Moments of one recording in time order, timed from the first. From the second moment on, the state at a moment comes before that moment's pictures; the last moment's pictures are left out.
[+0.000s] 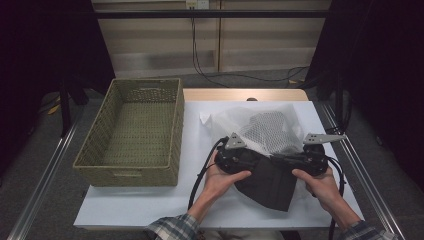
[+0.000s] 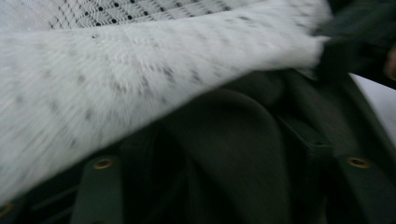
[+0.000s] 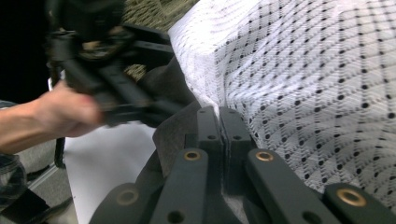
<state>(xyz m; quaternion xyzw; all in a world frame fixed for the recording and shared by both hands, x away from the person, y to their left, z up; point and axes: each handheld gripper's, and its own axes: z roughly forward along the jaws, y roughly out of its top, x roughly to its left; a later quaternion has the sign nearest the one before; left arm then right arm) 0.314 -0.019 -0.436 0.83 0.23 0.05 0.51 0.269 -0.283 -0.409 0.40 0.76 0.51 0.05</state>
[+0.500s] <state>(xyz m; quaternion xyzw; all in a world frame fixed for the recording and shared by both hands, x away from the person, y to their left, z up) 0.294 -0.028 -0.458 0.86 0.19 0.01 0.48 0.273 -0.279 -0.408 0.40 0.76 0.51 0.06</state>
